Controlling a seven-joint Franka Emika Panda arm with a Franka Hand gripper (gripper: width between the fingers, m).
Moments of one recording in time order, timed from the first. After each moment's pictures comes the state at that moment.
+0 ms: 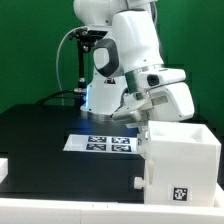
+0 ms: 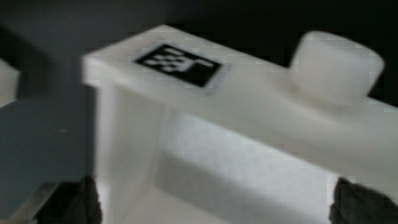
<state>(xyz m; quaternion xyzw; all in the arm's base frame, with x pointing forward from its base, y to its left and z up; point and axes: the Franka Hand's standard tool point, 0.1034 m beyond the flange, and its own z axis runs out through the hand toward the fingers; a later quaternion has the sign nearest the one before) 0.415 0.095 0.039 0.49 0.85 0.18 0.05</state>
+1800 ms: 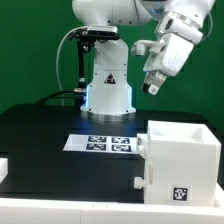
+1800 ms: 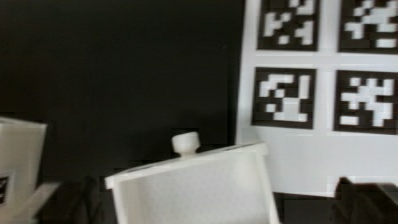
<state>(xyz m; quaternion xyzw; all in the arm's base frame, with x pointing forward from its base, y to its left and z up) 0.372 0.081 0.134 0.68 0.70 -0.09 0.18</state>
